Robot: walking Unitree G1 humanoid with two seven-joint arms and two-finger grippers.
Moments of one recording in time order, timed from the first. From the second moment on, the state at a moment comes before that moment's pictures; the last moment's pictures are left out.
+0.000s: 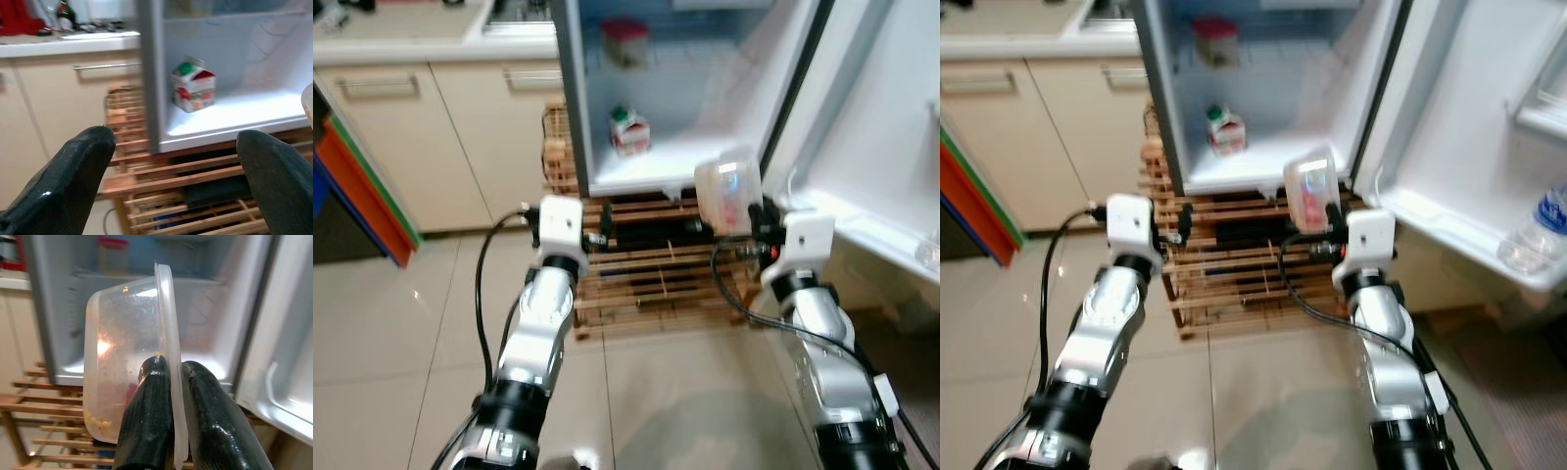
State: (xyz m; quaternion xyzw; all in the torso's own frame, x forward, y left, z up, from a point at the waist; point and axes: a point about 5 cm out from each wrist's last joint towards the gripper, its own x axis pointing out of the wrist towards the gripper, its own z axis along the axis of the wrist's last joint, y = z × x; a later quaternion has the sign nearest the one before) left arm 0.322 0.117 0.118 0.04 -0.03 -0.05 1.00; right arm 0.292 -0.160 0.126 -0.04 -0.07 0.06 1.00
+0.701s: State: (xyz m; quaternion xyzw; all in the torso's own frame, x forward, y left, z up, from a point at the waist) left arm 0.321 0.117 0.115 0.03 -0.03 -0.04 1.00; right arm 0.291 -0.147 0.125 -0.04 -0.06 0.08 0.99
